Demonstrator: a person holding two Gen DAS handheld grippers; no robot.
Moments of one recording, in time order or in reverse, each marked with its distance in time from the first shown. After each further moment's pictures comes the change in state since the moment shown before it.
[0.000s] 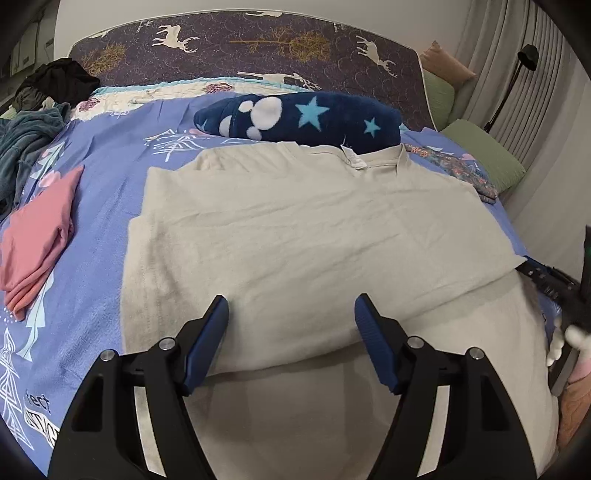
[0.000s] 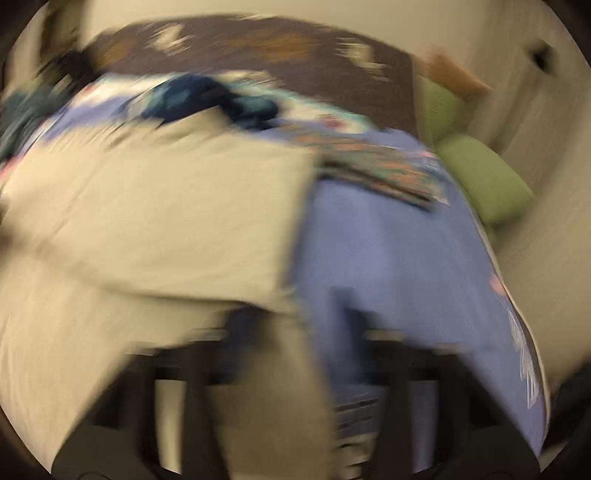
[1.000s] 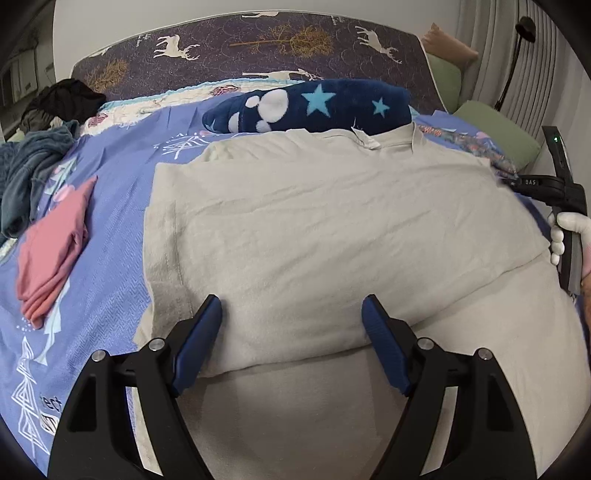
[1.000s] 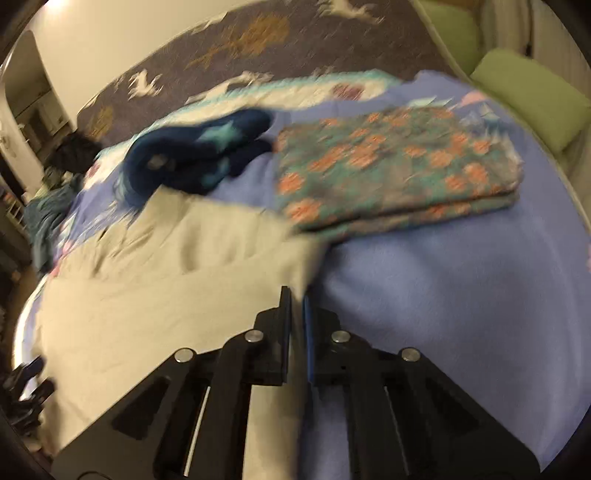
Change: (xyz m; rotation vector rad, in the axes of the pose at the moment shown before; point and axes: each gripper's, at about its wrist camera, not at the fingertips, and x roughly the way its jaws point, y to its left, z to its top) left arm 0.012 -0.008 -0.010 0.082 0.000 0.101; right arm 0.103 -0.031 0.088 0.139 0.076 0.068
